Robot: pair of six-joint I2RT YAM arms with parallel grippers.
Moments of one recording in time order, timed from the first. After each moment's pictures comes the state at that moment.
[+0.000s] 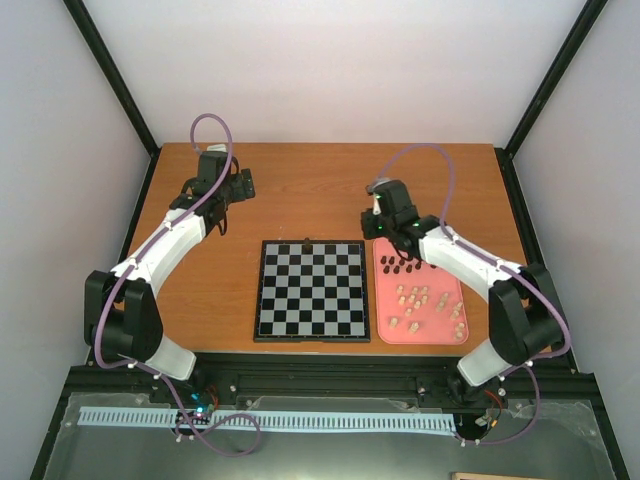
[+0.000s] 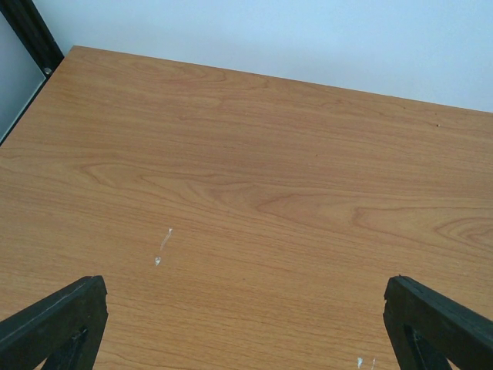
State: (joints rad) left arm -0.24 1.51 1.19 -0.30 -0.31 -0.31; right arm 0.48 1.54 1.05 -0.25 0.09 0.20
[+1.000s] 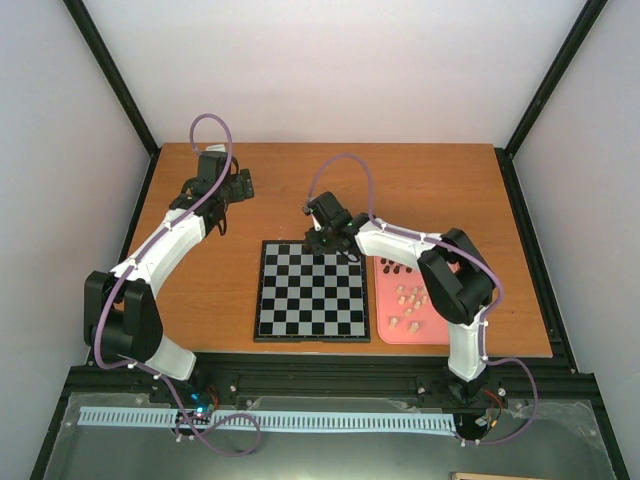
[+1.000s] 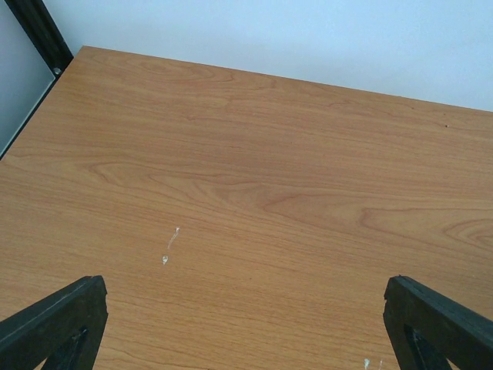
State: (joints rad) left arm -0.24 1.51 1.19 -0.31 -0.33 -0.31; right arm 0.75 1.95 1.36 -0.32 0.06 0.18
